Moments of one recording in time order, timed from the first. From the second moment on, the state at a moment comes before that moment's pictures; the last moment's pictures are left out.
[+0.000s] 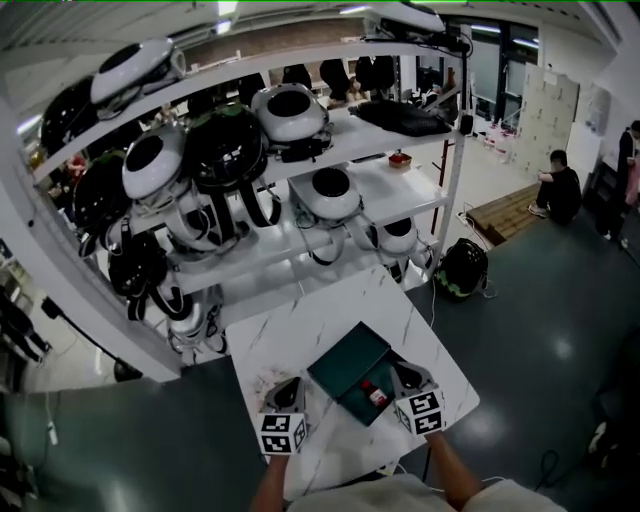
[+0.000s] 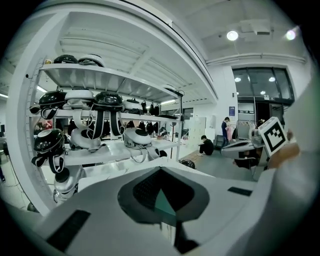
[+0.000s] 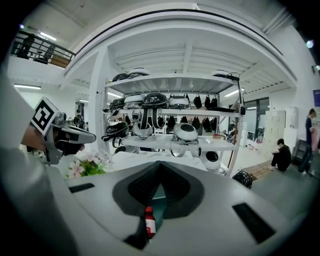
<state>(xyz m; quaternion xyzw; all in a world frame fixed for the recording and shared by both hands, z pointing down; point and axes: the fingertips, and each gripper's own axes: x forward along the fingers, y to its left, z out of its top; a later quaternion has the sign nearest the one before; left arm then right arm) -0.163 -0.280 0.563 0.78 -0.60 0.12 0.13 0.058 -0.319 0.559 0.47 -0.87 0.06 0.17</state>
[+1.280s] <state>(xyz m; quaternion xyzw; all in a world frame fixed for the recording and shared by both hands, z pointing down) -0.145 -0.343 0.634 0.80 -0.55 0.14 0.18 0.053 -0.348 0.658 0.47 -0.84 0.13 0.24</state>
